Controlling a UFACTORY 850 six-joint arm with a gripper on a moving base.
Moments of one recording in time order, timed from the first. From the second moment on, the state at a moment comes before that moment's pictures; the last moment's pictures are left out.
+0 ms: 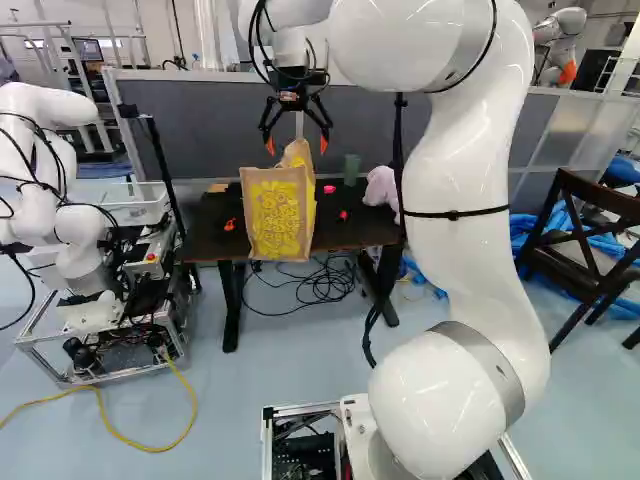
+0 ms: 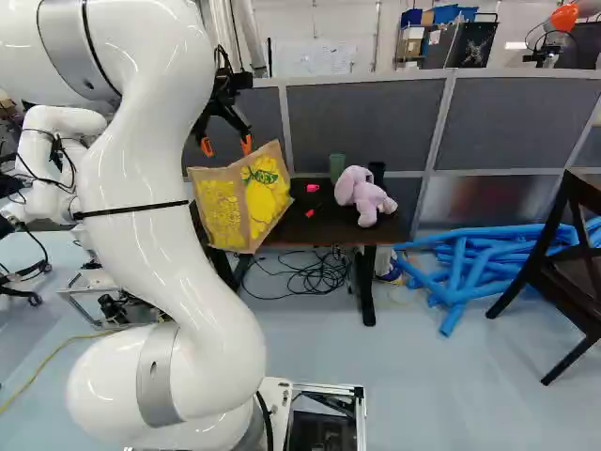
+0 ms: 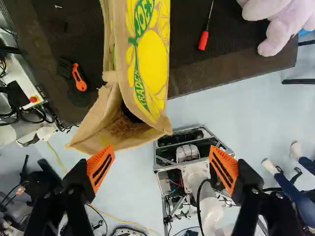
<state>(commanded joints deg) 18.2 -25.4 -102.5 -4.8 -78.9 30.8</state>
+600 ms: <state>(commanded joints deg) 18.2 -25.4 -102.5 -4.8 -78.9 30.8</state>
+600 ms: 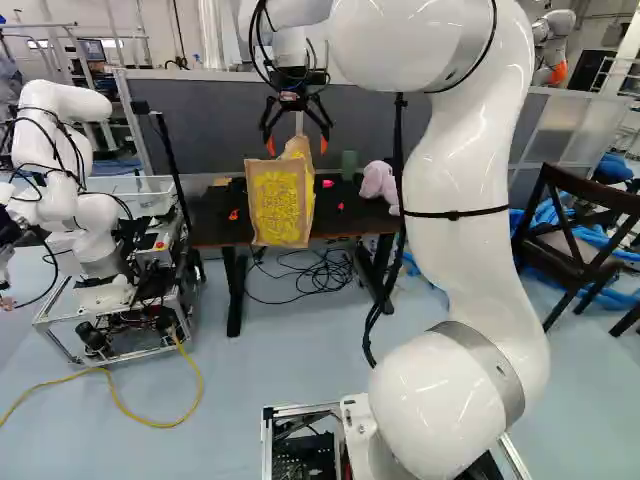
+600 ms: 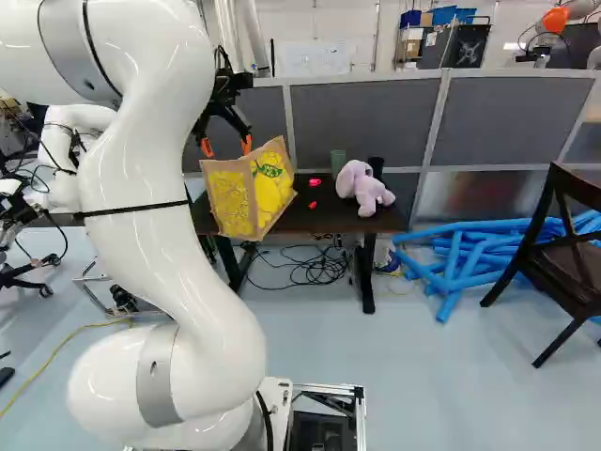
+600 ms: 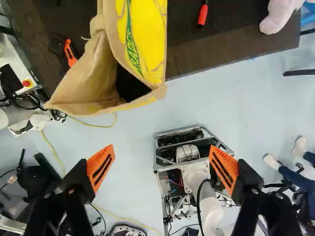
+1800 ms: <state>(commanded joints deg) 18.2 -25.4 -102.5 -4.8 -78.9 30.8</state>
